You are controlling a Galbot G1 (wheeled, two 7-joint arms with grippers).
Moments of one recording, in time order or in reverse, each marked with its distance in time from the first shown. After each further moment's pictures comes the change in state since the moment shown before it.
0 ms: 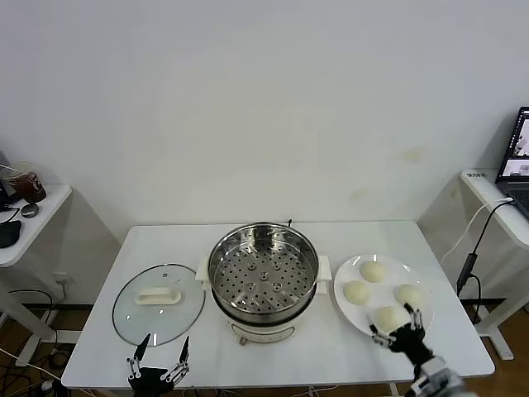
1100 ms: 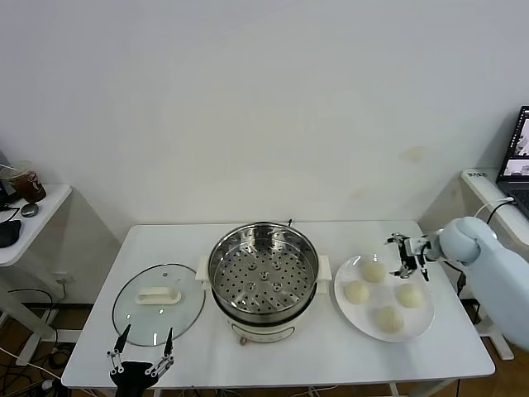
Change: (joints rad) left arm 0.006 -0.046 -0.080 -0.015 0.116 -0.050 -0.005; right arm 1.121 -0.140 -0.932 -0.707 -0.163 0.051 -0.669
